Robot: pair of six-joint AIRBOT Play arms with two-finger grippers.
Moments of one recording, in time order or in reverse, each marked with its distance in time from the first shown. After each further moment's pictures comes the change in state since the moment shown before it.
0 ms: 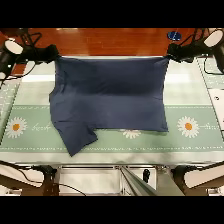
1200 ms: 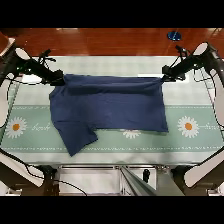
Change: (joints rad) left arm 0.046 -0.129 0.049 0.061 -0.562 0.111; right arm -0.036 -0.172 0.047 -0.003 0.362 -0.090
